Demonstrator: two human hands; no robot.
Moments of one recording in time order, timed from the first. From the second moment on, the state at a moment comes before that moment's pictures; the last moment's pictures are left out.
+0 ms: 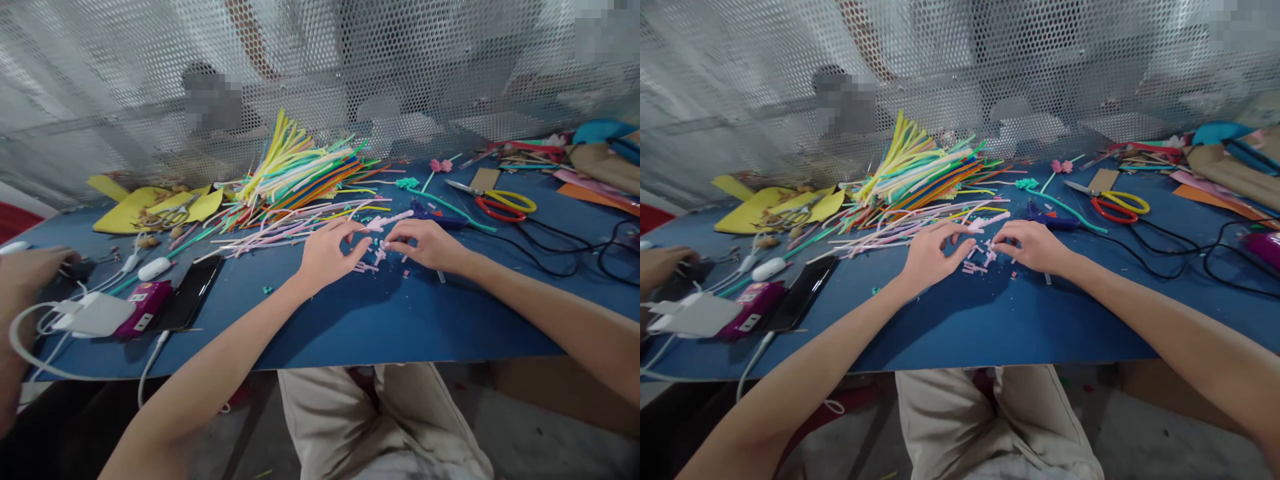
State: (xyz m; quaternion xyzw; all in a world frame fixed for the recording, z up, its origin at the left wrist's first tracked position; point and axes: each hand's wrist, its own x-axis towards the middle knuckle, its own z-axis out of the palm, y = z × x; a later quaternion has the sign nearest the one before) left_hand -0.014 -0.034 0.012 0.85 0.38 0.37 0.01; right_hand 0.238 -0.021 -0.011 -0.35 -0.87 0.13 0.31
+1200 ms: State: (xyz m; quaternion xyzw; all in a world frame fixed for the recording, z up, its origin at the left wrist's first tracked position) left_hand -0.007 -0.039 0.010 0.84 0.35 0.41 0.06; right_hand 0.231 -0.028 -0.009 -0.34 -0.87 0.18 0.32
